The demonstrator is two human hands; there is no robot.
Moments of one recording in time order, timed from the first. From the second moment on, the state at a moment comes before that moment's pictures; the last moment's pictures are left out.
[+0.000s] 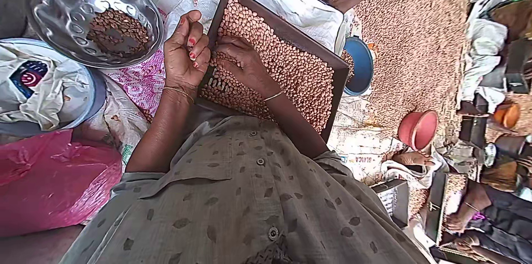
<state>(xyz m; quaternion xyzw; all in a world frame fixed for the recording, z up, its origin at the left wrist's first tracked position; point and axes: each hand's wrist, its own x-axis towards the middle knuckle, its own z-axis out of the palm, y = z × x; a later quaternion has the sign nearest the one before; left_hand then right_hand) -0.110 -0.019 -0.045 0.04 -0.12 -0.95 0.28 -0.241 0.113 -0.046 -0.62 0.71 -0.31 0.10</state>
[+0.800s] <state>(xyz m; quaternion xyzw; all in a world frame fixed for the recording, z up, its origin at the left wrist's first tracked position) -0.107 -0.017 -0.043 0.04 -0.17 -0.95 0.24 -0.238 0.203 -0.051 -0.52 0.82 -0.20 0.09</state>
